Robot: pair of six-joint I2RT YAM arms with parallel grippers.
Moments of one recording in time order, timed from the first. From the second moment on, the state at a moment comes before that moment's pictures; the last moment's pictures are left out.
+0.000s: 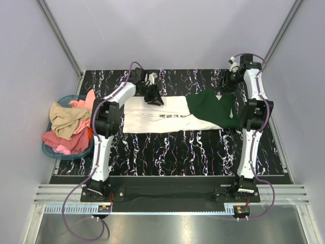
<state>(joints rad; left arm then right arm) -0.30 2.35 1.95 -0.66 0.61 -0.36 -0.12 2.48 2.41 -1.08 -0.51 0.07</state>
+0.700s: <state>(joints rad) -0.34 2.37 1.83 -0.26 0.61 -0.52 -0.12 2.64 2.43 -1.03 -0.49 0.12</state>
